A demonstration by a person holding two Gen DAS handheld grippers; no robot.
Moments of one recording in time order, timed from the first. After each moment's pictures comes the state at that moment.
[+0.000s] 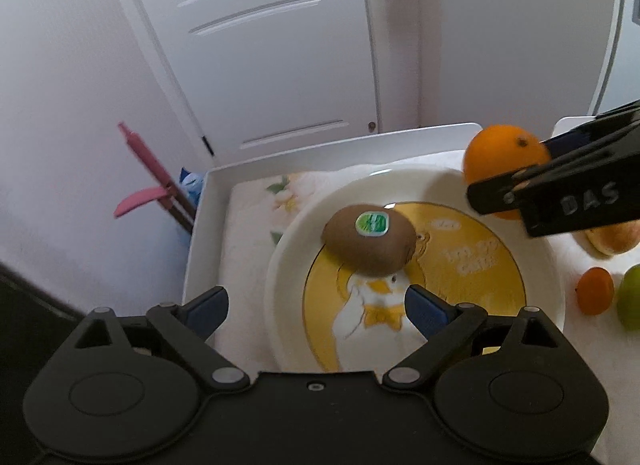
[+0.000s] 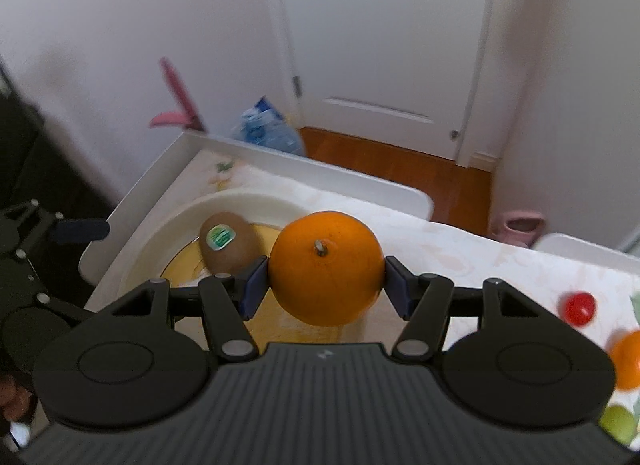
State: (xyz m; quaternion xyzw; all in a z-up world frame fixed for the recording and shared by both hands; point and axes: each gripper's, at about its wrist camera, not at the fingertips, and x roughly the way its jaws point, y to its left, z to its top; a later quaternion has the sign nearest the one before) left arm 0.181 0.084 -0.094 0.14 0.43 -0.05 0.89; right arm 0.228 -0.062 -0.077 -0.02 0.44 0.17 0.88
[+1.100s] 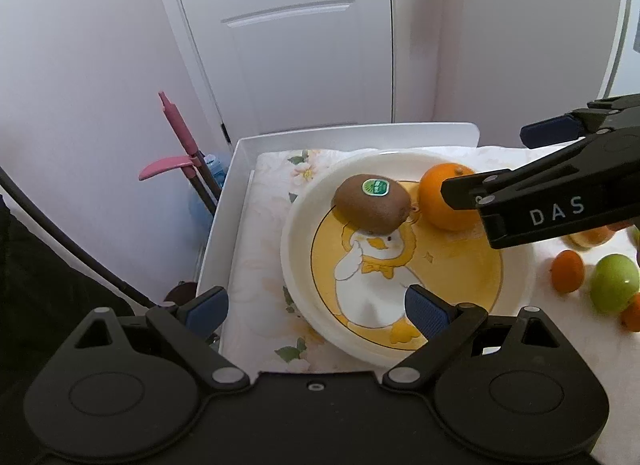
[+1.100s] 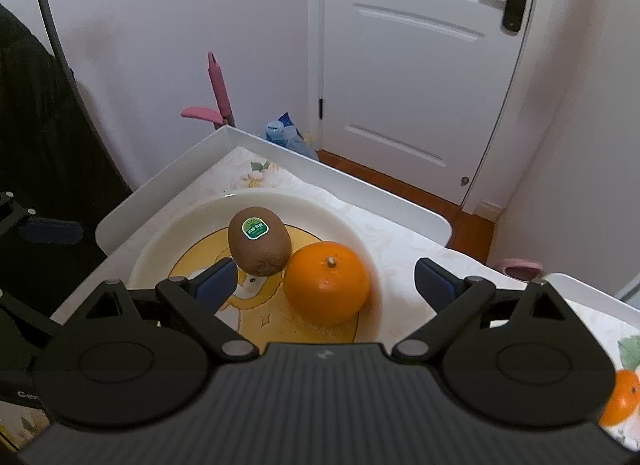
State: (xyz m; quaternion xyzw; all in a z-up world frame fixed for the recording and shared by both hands) left arm 0.131 0.095 -0.079 0.09 0.43 -0.02 0.90; right arm 0.192 -0.047 -0.069 -0.08 0.38 0.19 0.90
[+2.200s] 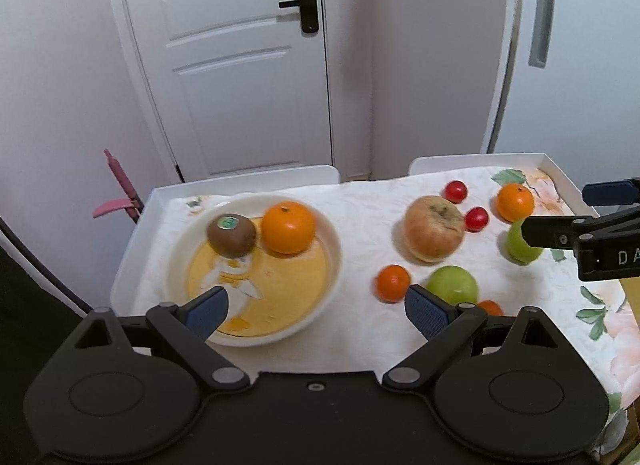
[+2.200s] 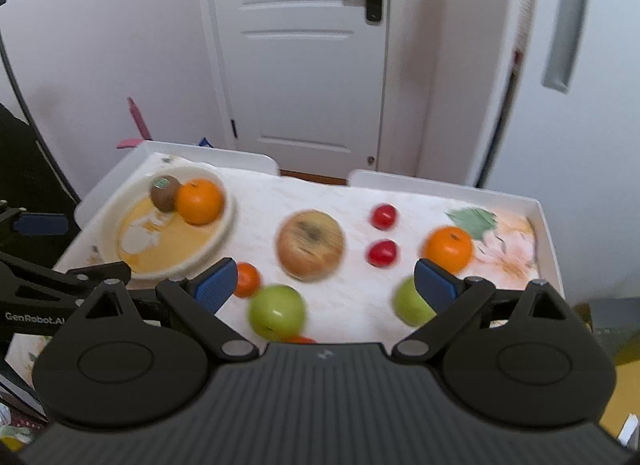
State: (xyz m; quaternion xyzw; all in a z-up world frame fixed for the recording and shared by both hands) left arm 0.050 -0.024 -0.032 0.08 0.38 -0.08 0.92; right arm 0.053 -0.219 -0.022 -0.01 0.37 0.07 0.93
